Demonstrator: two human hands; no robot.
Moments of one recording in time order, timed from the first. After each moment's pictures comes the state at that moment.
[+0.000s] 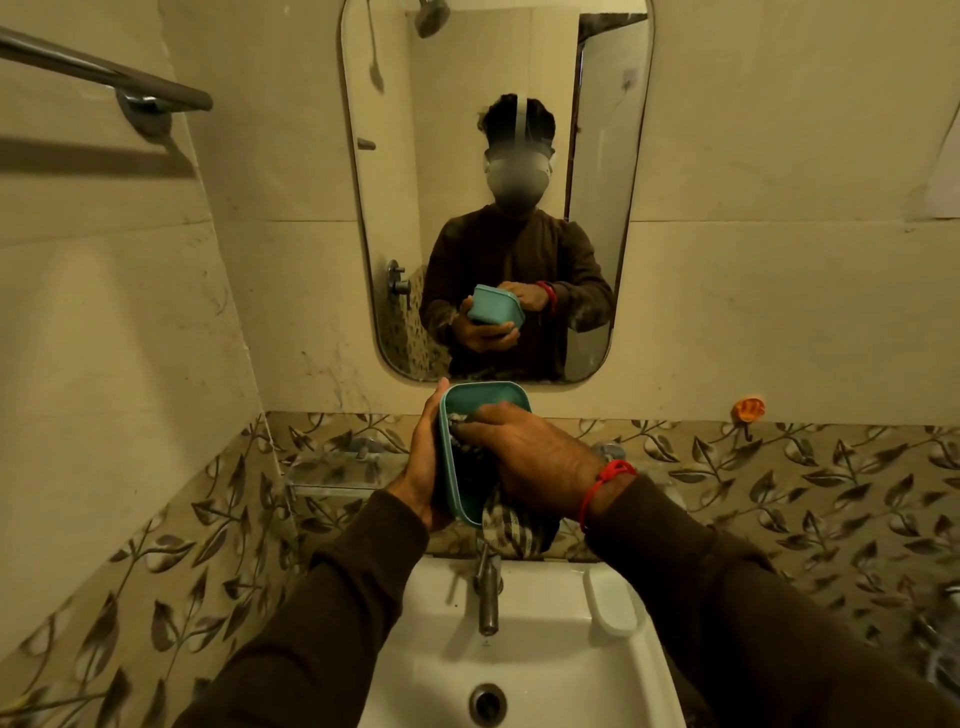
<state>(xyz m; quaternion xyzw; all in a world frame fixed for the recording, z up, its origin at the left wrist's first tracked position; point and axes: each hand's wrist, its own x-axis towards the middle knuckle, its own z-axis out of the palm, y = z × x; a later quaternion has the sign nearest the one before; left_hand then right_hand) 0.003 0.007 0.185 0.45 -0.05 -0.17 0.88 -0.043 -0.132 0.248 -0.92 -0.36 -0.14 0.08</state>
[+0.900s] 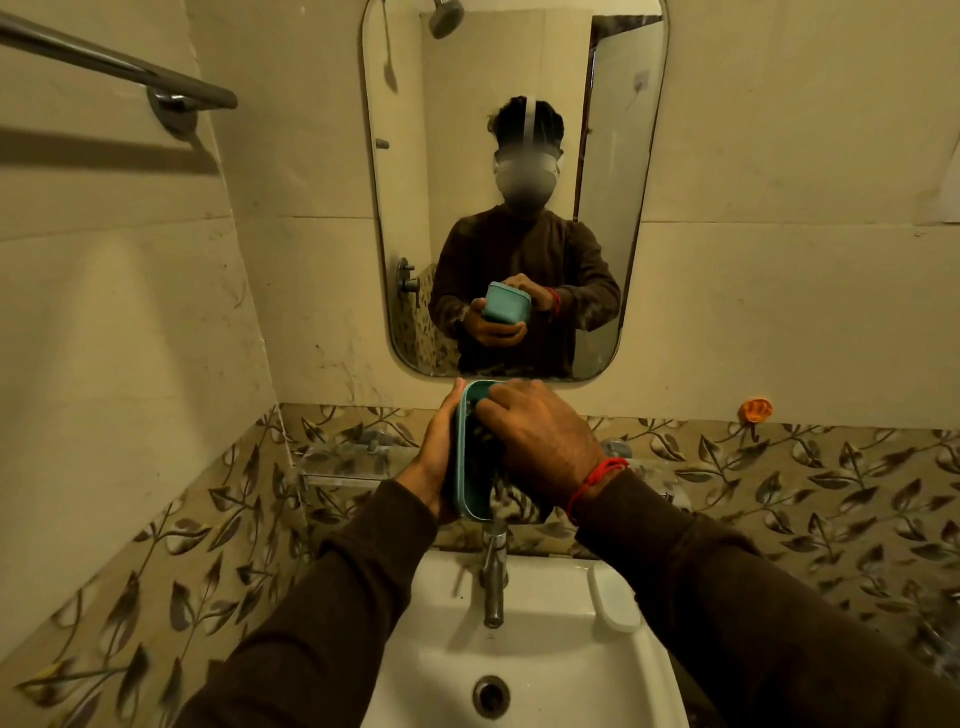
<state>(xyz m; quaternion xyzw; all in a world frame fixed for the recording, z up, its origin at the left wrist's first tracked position) 0.001 0.007 0.185 0.46 -0.04 -0.16 0.87 -0.047 -0.123 0.246 -0.88 -0.34 -0.32 -0.01</state>
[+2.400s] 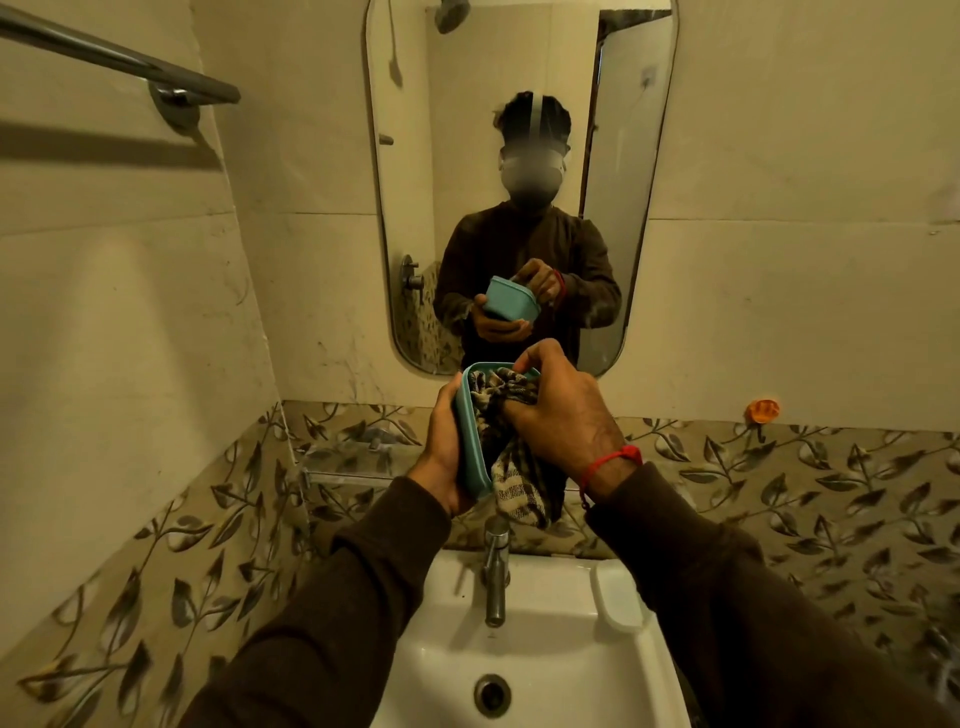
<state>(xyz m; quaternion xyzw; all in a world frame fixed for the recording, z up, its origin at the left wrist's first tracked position) 0.005 -0.002 0.191 0.45 -0.04 -0.12 0.88 -0.038 -0.131 0.259 -0.89 -0.12 -0.19 0.40</state>
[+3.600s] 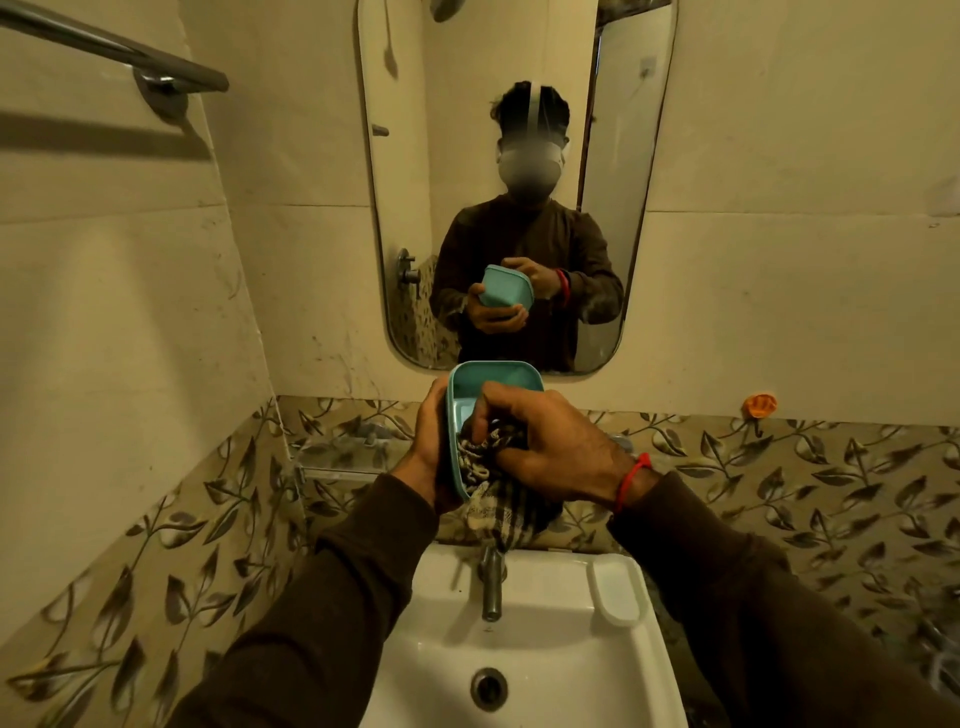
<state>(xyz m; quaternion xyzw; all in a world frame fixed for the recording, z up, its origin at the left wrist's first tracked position) 0.005 0.004 0.194 0.40 -0.08 -0.13 0.90 -0.062 -0.139 0.260 -0.85 -0.37 -0.11 0.35</state>
